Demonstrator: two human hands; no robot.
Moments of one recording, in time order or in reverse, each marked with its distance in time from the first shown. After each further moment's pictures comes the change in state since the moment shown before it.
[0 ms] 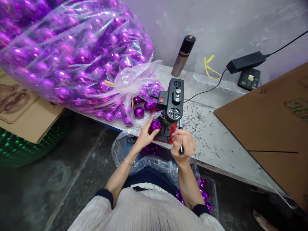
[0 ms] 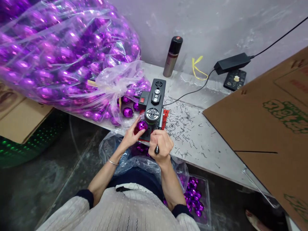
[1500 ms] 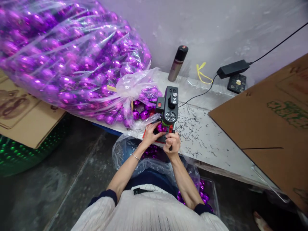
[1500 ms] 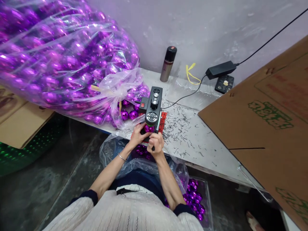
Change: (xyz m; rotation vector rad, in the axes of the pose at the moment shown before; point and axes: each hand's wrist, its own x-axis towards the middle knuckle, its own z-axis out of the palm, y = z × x) left_hand 0.016 -0.018 0.036 0.126 0.028 0.106; right_hand -0.048 0.030 0.036 0.006 0.131 -0.125
